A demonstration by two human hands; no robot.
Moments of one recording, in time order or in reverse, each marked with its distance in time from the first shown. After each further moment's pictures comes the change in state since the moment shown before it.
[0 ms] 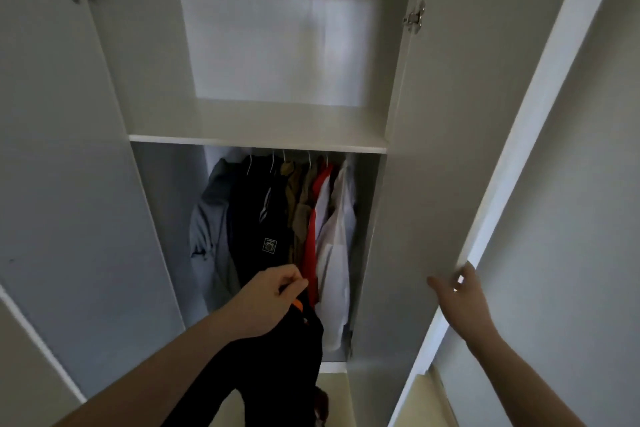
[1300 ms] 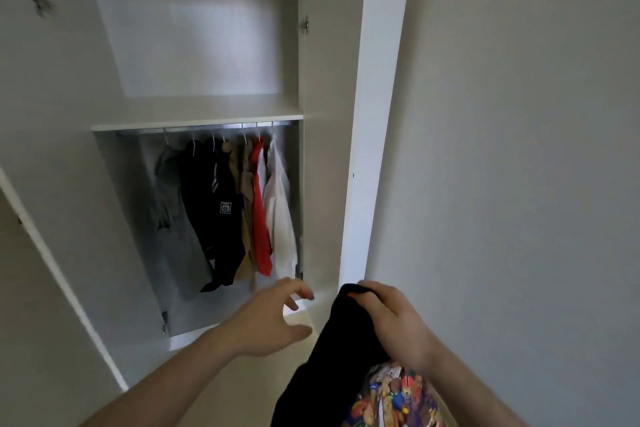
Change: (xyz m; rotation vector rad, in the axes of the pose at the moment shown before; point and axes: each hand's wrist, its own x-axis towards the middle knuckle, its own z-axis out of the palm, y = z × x) left_hand -0.323 0.077 0.054 0.141 -0.345 0.175; right_hand -0.474 -0.030 -0.085 -0.149 -0.297 -0.152
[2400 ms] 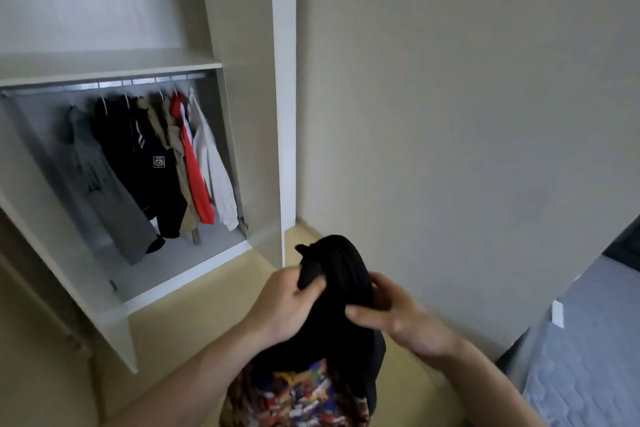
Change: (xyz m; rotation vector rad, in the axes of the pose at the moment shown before) left_hand -0.297 0.078 0.062 -0.422 -0.047 0.169; right_hand -0.347 -0.042 0.139 0.485 0.133 0.297
